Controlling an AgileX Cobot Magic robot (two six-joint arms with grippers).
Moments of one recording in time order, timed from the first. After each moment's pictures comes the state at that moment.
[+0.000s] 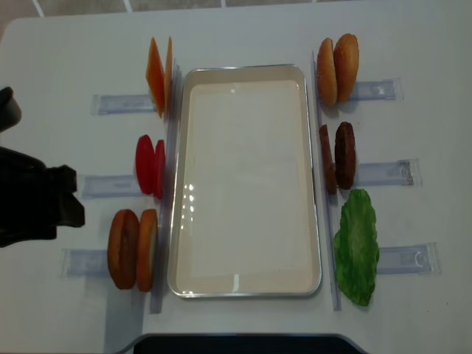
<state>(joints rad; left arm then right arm) 0.01 1.06 -0.76 -0.17 1.11 -0.17 -0.04 -0.01 -0.50 0.05 1.14 -0.07</state>
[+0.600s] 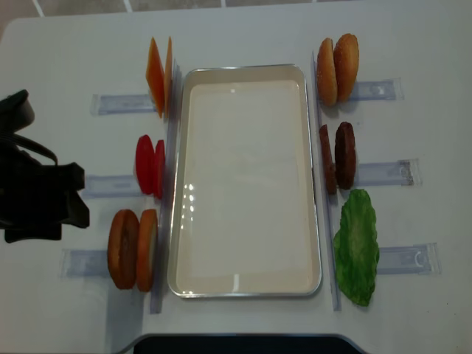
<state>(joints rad) 0.01 1.14 -0.77 -0.16 1.11 -0.17 -0.04 -0.01 -0.50 0.05 1.14 -0.07</state>
